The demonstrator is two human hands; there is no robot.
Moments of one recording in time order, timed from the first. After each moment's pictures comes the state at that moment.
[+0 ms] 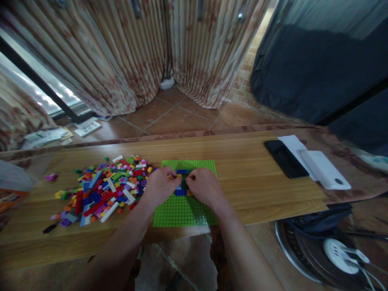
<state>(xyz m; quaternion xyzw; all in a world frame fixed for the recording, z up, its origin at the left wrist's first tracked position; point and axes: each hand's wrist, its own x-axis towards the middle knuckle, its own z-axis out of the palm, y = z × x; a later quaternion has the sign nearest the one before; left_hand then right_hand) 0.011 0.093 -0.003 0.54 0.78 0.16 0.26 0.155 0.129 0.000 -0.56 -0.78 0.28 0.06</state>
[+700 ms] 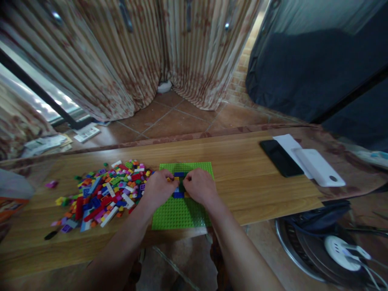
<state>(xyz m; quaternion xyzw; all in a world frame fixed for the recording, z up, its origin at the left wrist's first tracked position) 0.012 0.096 -0.001 0.54 0.79 0.13 0.25 0.151 0.133 -0.001 -0.57 -0.77 0.27 0.06</state>
